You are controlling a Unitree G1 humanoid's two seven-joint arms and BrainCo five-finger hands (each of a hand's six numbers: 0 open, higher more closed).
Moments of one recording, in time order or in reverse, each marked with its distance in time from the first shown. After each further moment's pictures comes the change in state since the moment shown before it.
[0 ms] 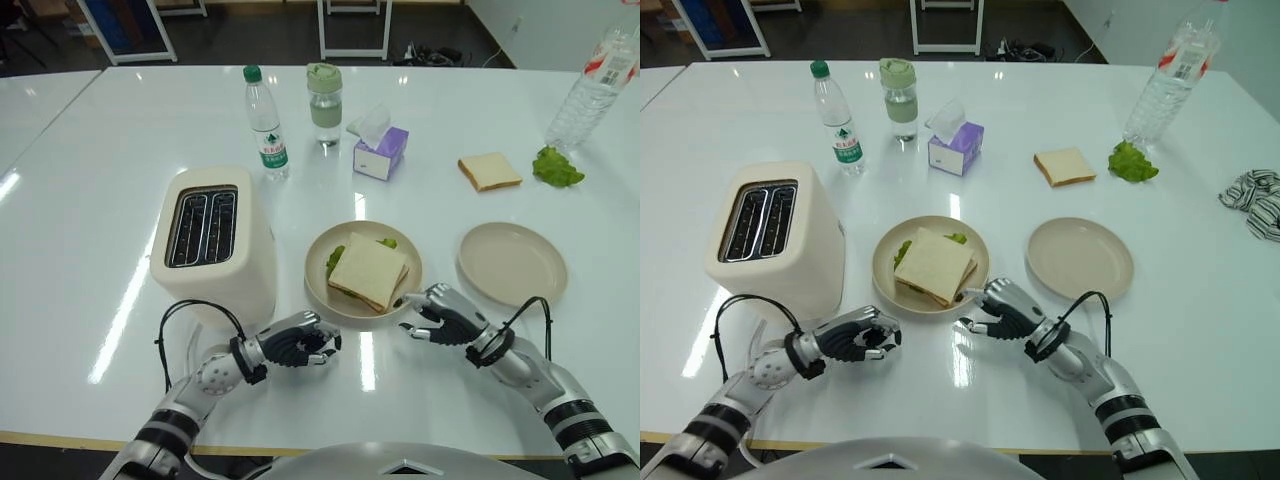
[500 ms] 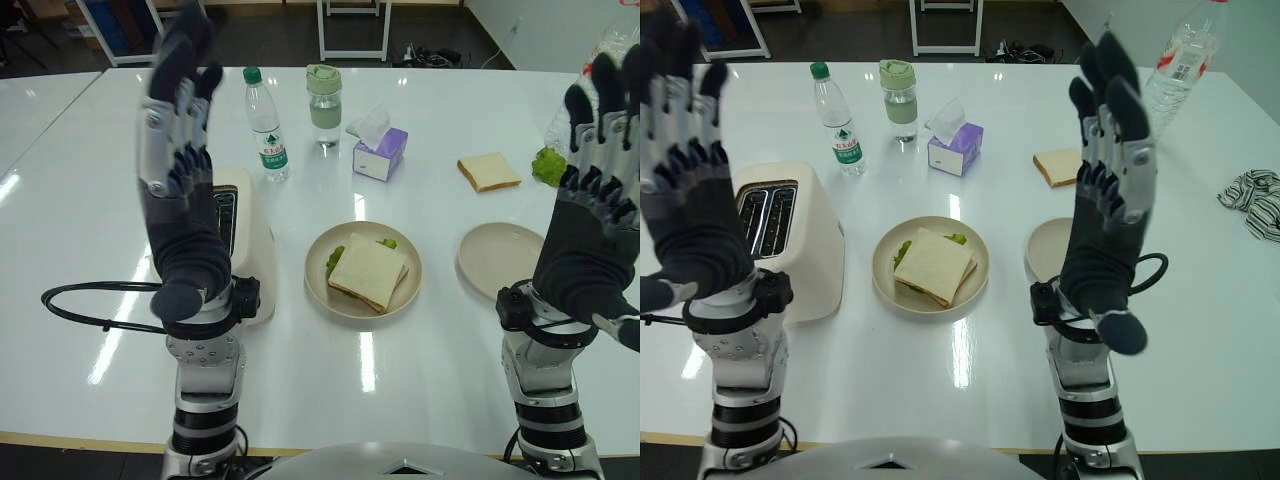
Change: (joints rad) left arm -0.171 -0.511 0.337 -0.746 0.120 0.364 0.529; right arm -0.076 0.352 -0.156 -0.684 0.341 0.140 -0.065
